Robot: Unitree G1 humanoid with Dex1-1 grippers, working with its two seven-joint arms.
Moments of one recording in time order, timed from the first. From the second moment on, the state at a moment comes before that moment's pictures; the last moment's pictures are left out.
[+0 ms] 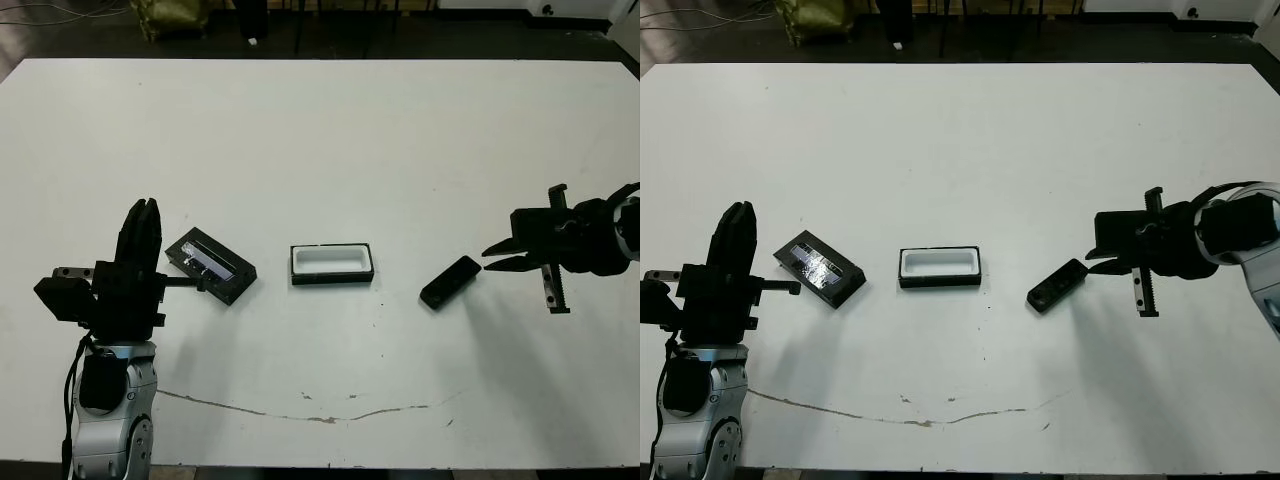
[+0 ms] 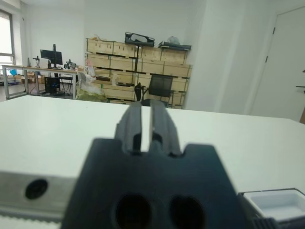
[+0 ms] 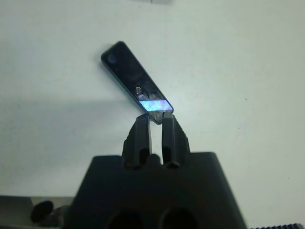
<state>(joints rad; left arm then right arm) 0.11 0.12 0.11 -0.24 -0.24 -0.27 -0.15 -0.50 -1.09 0.28 -0.12 -0.11 0.26 1.30</state>
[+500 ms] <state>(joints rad) 0.11 0.12 0.12 -0.23 -0.24 -0.27 -0.15 -0.49 -1.07 0.36 -0.02 -0.19 0.24 1.31</state>
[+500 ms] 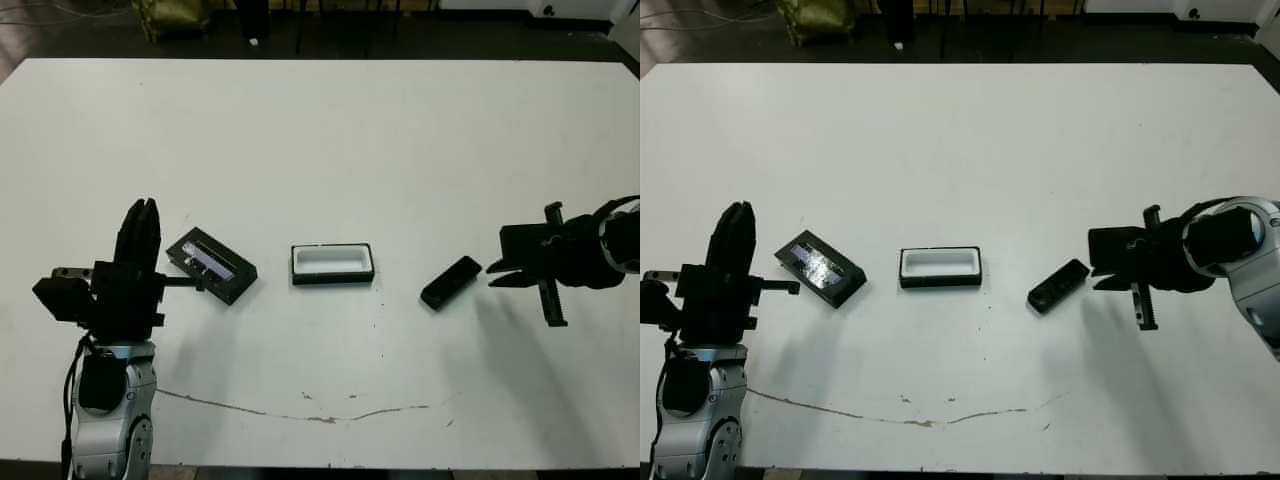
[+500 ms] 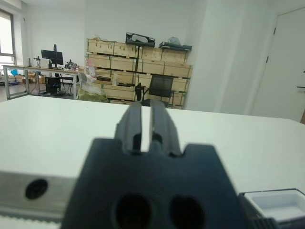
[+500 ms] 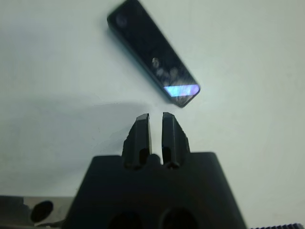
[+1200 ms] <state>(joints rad) 0.11 0.12 0.12 -0.23 -0.24 -0.28 -0.15 -0.55 -0.99 0.39 0.15 -0.28 0.15 1.30</state>
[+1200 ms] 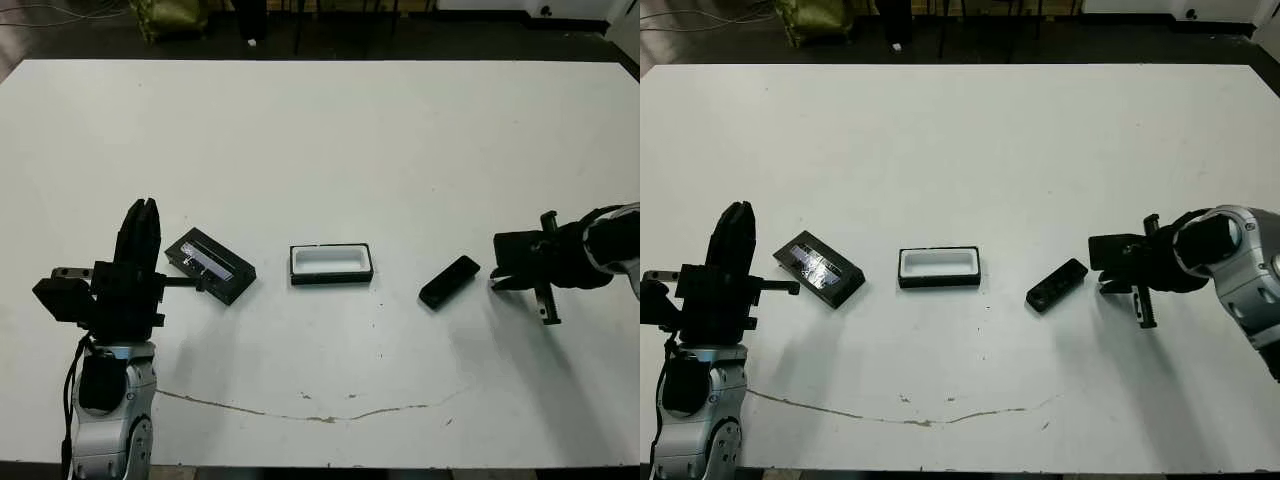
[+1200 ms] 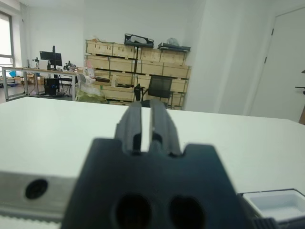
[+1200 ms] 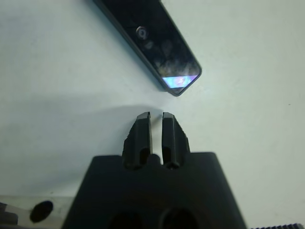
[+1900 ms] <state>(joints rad) 0.11 0.12 0.11 -0.23 -0.24 -0.28 -0.15 -0.69 -0.86 0.44 0.39 -0.33 0.01 1.27</state>
